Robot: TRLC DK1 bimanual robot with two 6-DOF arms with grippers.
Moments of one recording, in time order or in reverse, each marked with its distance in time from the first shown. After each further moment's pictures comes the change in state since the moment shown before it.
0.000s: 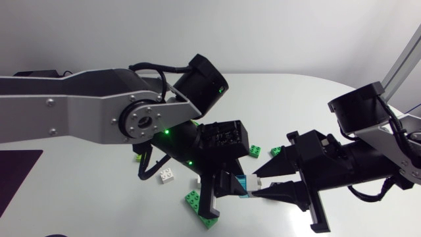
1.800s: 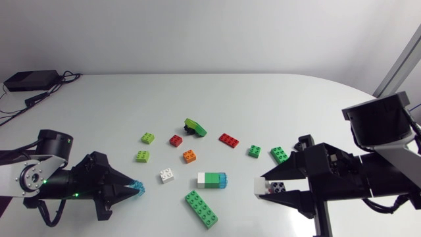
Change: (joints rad) left arm 0.955 -0.232 -0.781 0.374 0.249 0.236; right arm 0.033 -0.140 -0.063 0.003 0.164 0.025
